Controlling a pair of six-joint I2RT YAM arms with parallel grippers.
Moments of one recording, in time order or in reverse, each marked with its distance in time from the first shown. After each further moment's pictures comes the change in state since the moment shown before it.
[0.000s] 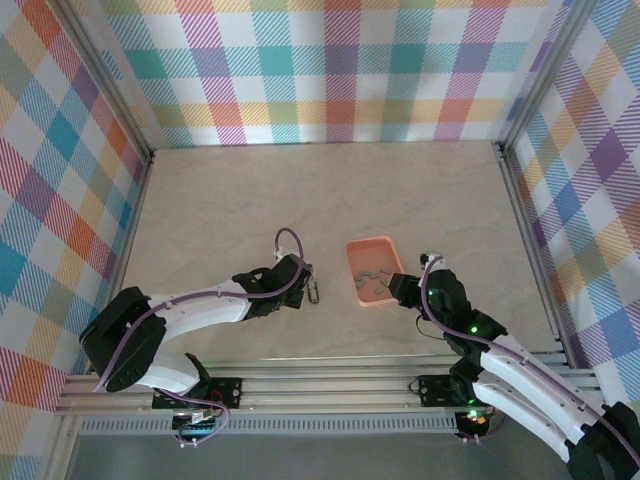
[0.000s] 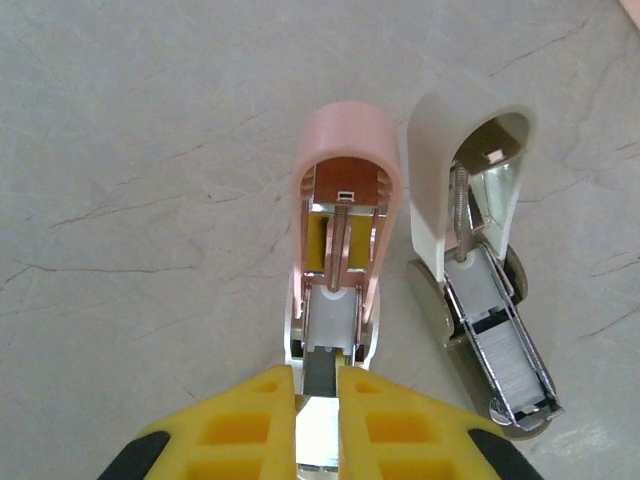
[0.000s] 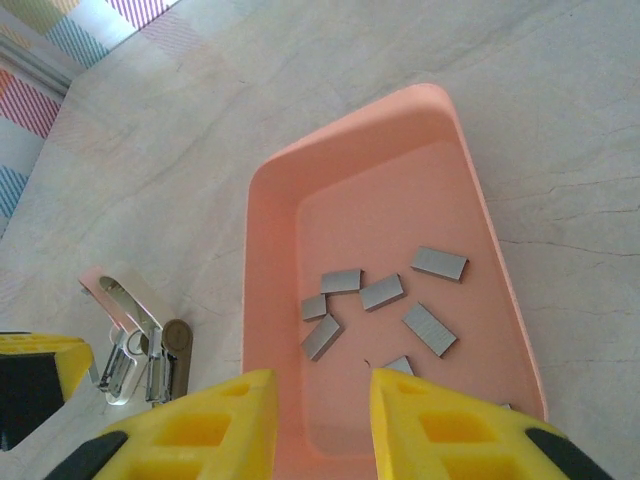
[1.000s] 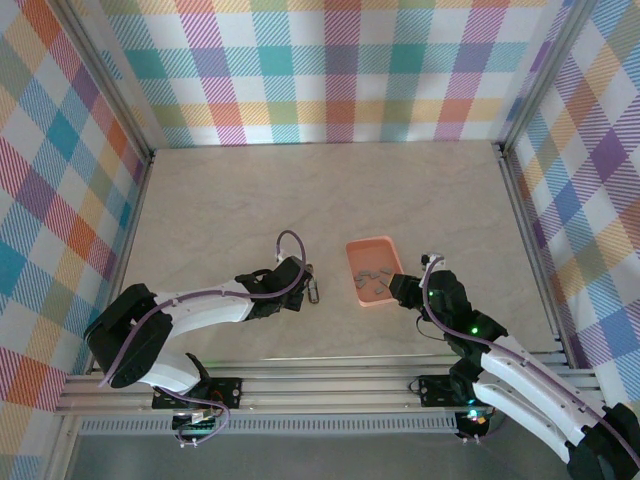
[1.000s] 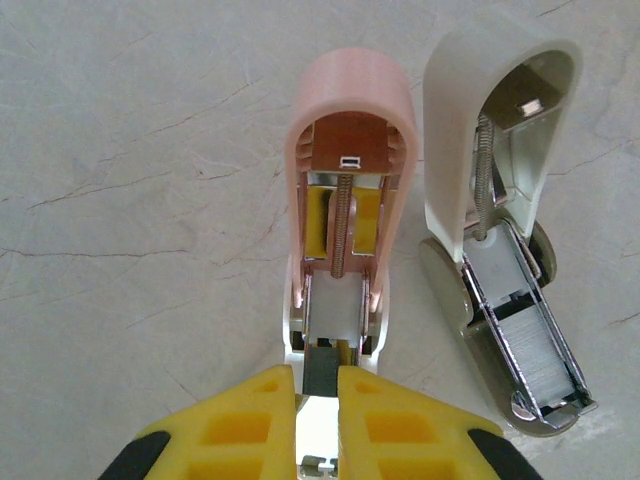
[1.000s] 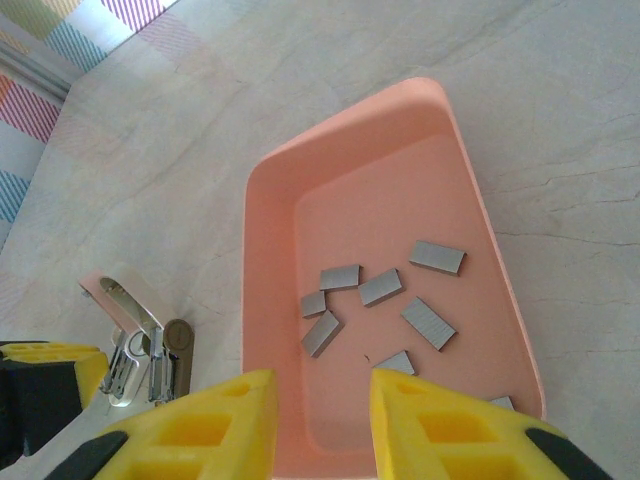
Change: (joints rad) left arm 0.000 0.027 -0.011 0.008 0.008 0.004; right arm 0.000 -0.008 -0.005 -0.008 0.000 0.021
